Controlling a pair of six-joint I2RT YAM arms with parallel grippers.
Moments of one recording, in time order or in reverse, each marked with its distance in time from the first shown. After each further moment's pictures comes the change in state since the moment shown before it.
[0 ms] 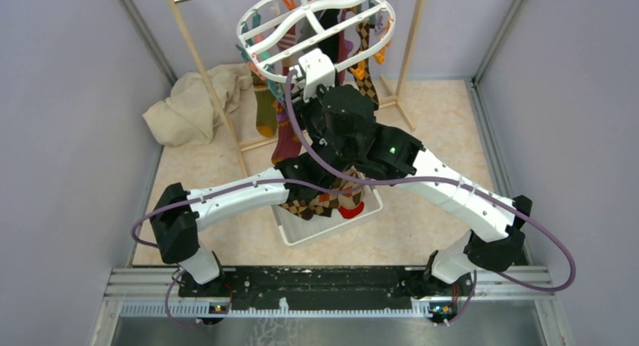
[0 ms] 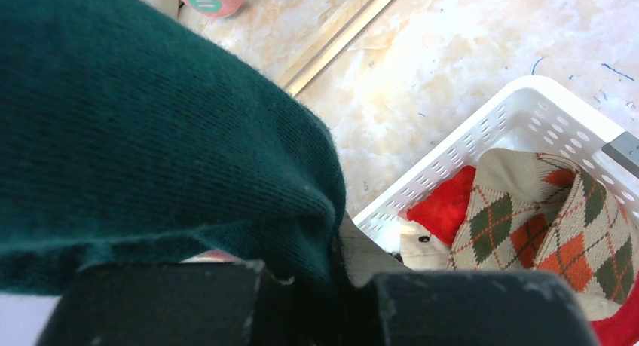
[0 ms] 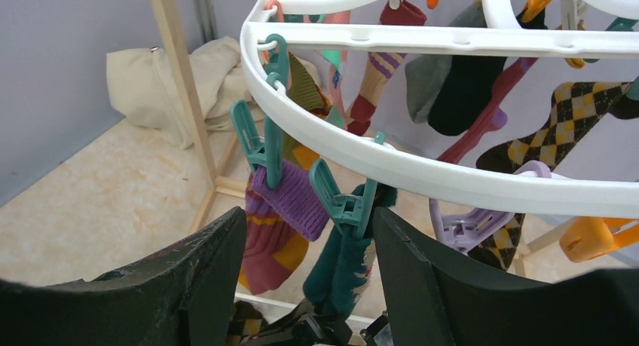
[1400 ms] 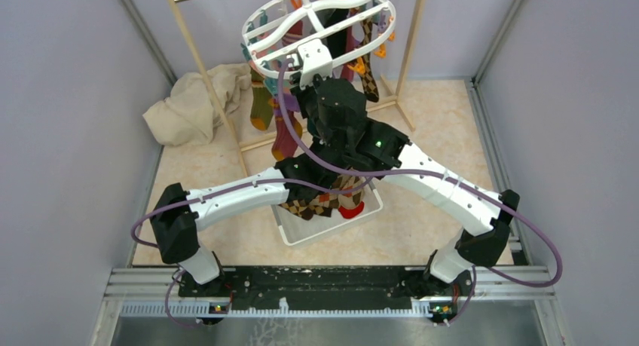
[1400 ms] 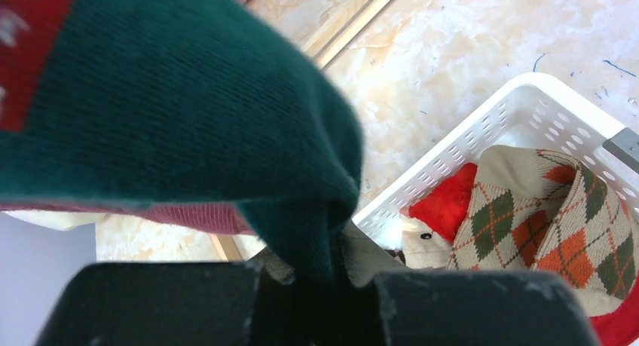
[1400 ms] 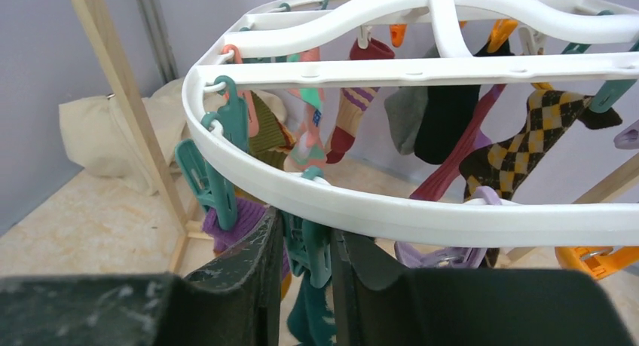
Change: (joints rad) left arm -0.004 0.000 0.014 -0.029 -0.006 -0.001; right arm -0.038 0.070 0.014 0.140 0.098 -0.048
